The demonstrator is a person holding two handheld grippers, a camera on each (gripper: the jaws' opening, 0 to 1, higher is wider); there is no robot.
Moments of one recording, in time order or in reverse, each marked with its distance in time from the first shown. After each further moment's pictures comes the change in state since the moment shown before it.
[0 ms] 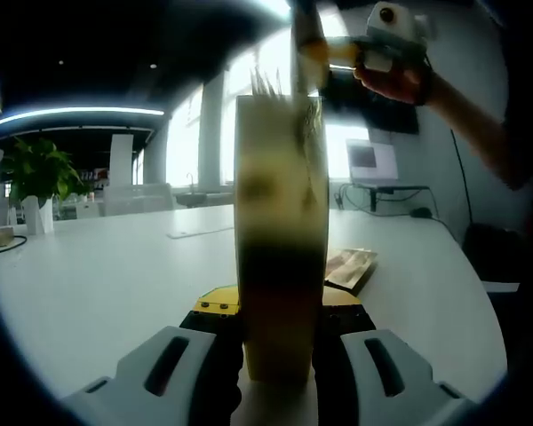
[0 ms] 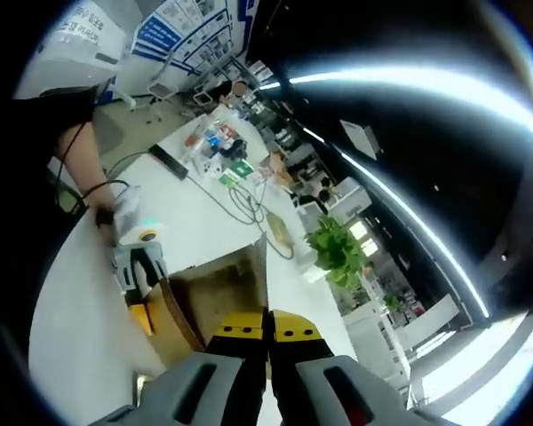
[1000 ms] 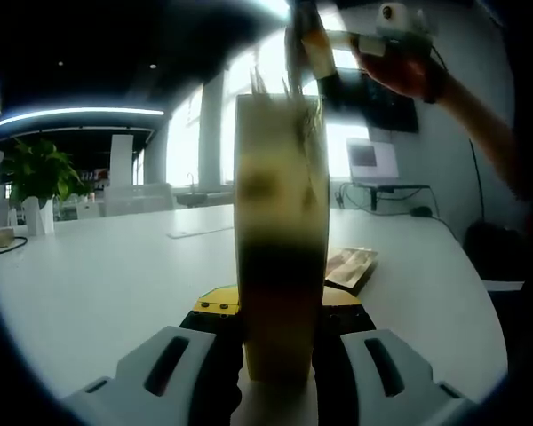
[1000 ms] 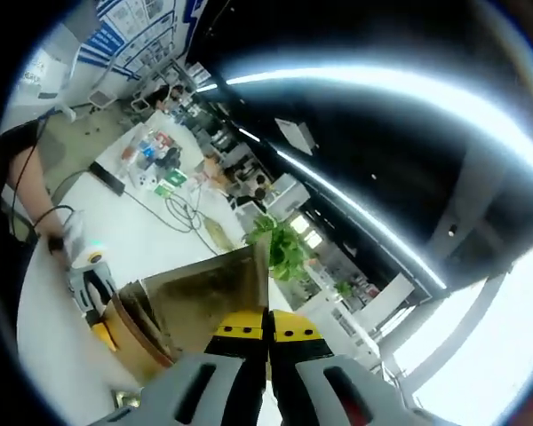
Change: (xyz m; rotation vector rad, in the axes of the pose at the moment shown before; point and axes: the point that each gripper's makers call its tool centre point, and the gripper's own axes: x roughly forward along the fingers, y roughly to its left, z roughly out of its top) left arm 0.000 -0.002 0.000 0.005 0.003 0.003; right arm -0.034 -0.055 0.003 0.090 0.009 -0.308
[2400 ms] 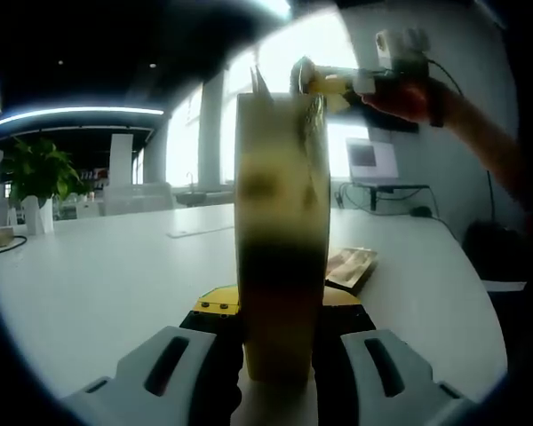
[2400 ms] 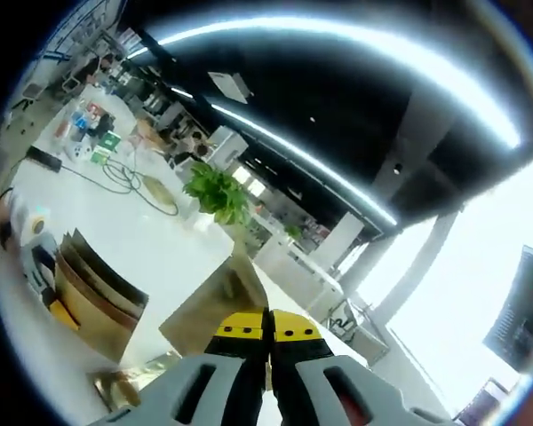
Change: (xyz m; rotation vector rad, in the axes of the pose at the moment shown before) left arm 0.001 0.001 -0.001 -0.004 0.002 -0.003; right arm -0.016 -0.030 -0.090 0.145 0.264 -0.273
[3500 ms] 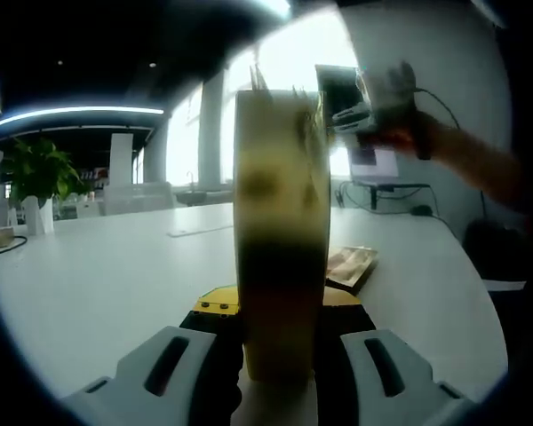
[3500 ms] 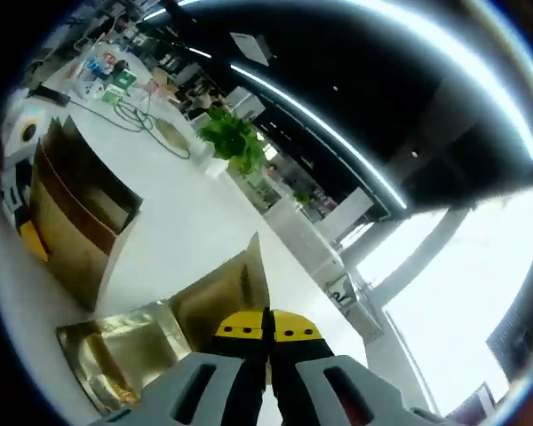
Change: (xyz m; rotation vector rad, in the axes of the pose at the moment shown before) left arm 0.001 0.000 -0.001 0.003 0.006 0.002; right arm 0.039 0.040 -0.084 -0.157 0.182 0.044
